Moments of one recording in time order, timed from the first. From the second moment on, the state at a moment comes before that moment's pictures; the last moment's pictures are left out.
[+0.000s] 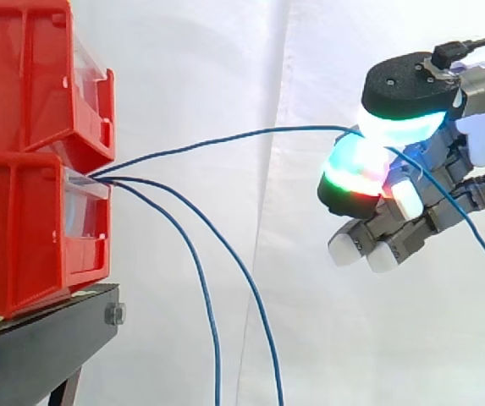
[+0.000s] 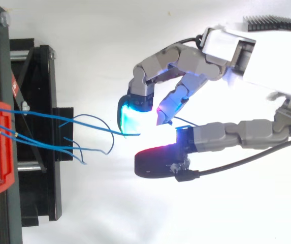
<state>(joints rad) 0.18 -2.08 -1.28 -3.05 -1.10 -0.38</state>
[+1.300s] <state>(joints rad) 0.18 -2.08 -1.28 -3.05 -1.10 -0.38</state>
